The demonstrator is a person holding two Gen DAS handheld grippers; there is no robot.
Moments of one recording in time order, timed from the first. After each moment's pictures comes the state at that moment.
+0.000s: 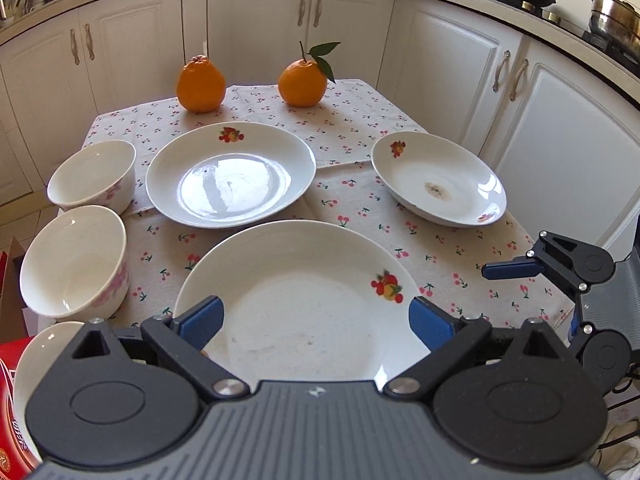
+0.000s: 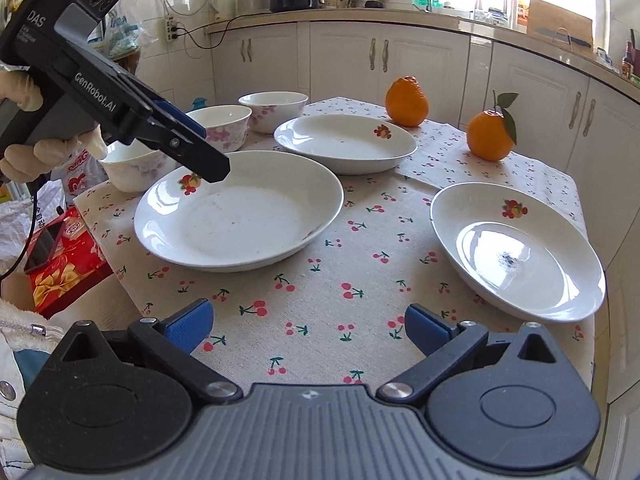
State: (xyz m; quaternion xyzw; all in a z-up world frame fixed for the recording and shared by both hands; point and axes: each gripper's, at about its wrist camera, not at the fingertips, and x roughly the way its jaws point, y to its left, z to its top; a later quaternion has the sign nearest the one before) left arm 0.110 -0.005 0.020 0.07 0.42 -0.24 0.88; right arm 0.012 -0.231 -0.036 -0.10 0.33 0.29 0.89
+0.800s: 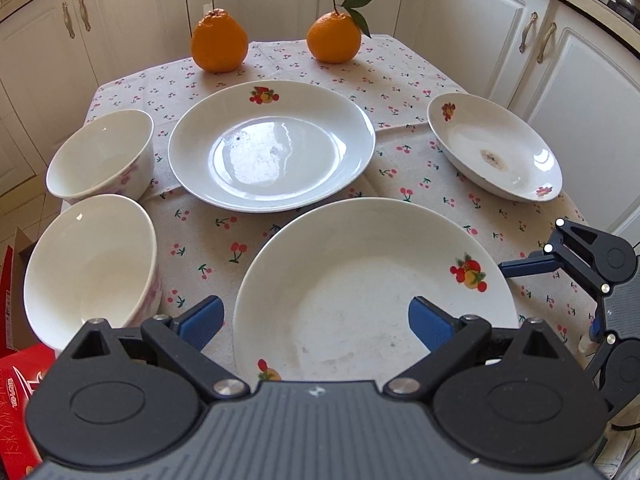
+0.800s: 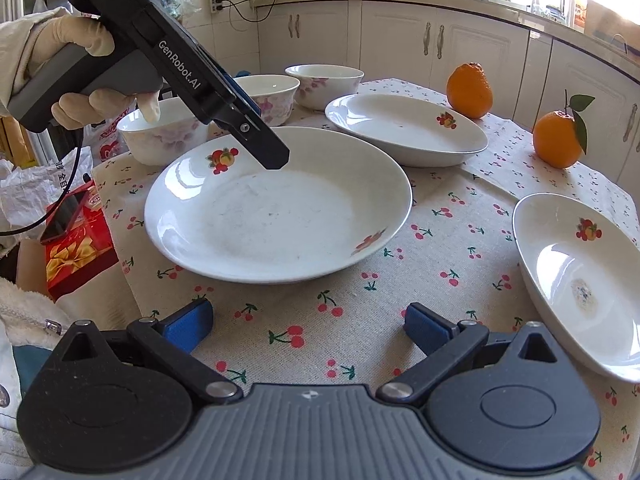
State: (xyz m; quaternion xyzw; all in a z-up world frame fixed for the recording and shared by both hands) left arm 0.165 0.014 -0.008 0.10 0.48 -0.23 0.84; right arm 0.040 -0.195 -0.055 -0.12 0.35 0.34 0.86
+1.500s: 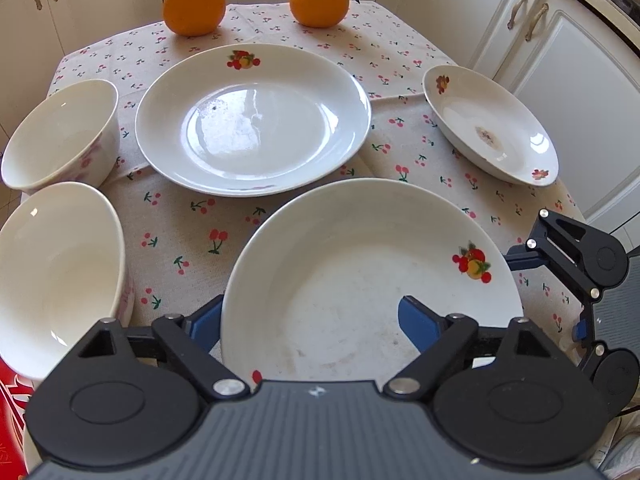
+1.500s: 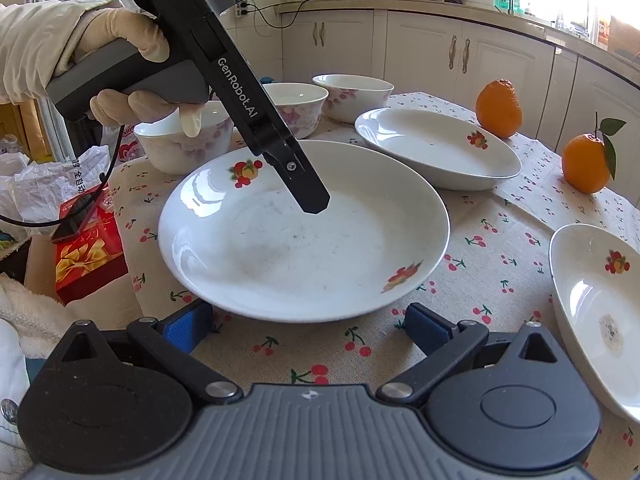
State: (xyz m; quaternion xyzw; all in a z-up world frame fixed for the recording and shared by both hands) left arm 0.190 0.014 -0.026 0.10 0.53 -0.27 0.80; right arm 0.047 -0.176 -0.057 -0.13 0.33 0.38 0.85
